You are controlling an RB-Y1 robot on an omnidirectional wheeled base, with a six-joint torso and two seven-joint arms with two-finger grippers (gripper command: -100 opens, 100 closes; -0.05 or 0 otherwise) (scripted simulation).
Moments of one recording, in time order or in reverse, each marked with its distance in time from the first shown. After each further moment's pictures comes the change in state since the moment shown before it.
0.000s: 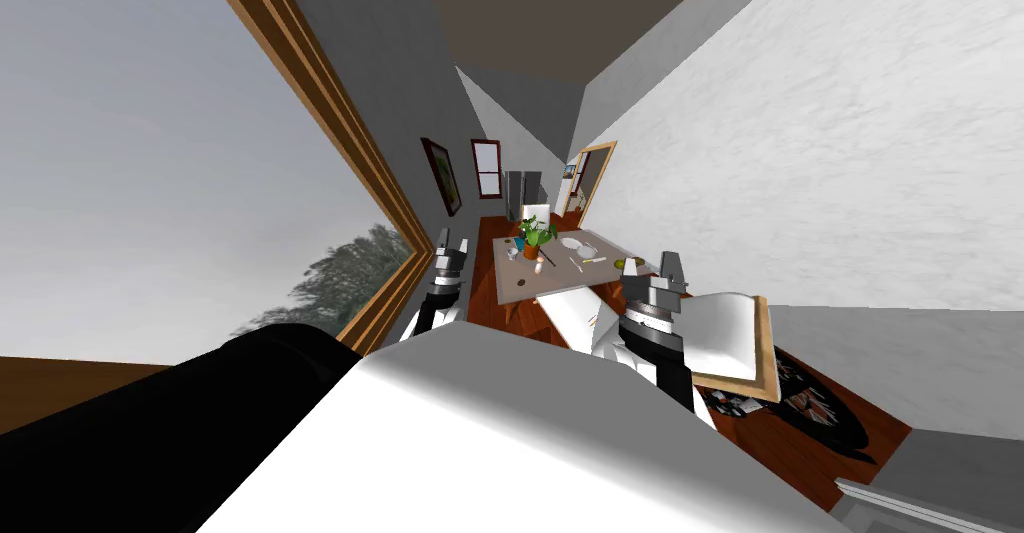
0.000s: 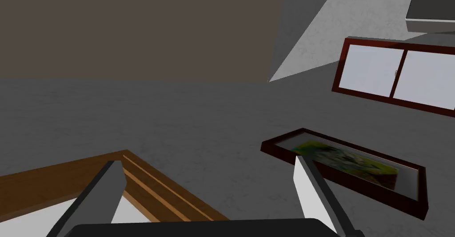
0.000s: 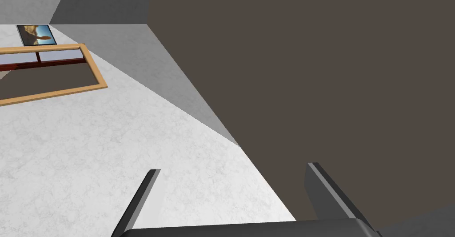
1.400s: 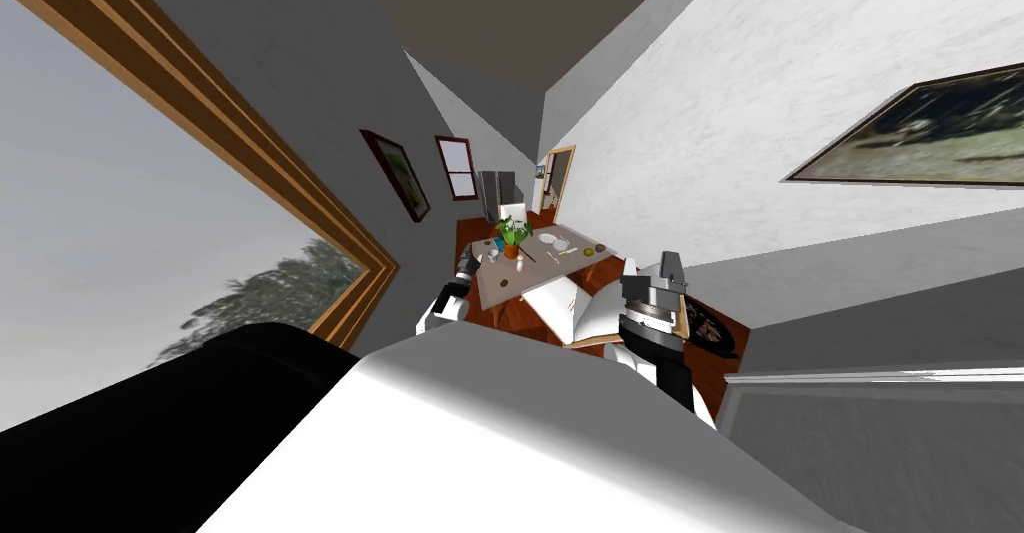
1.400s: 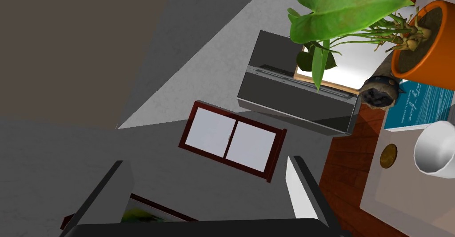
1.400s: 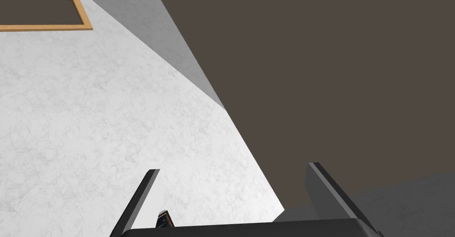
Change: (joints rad) left arm -0.196 0.141 -0.004 0.335 0.255 0.267 0.110; right arm 0.000 0.000 0.000 0.000 0.000 0.000 0.000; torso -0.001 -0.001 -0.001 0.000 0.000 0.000
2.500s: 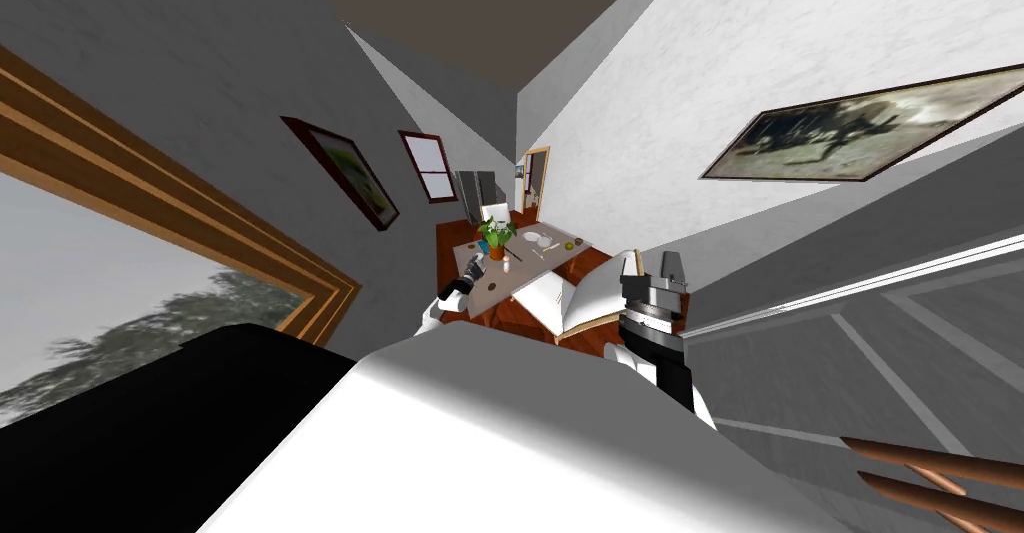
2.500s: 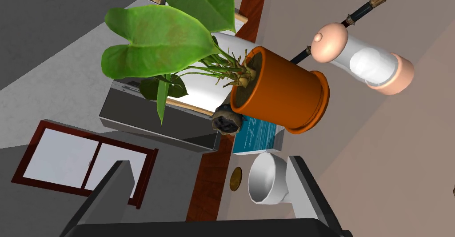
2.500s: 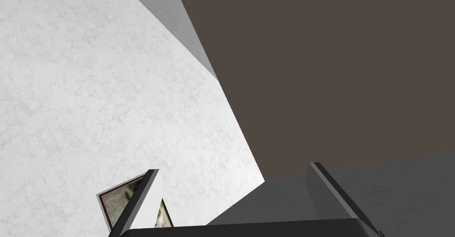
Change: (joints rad) left arm -0.145 0.113 -0.008 0.290 0.220 0.249 0.100; right arm 0.000 0.000 0.000 0.000 0.000 0.000 0.000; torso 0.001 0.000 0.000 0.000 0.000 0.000
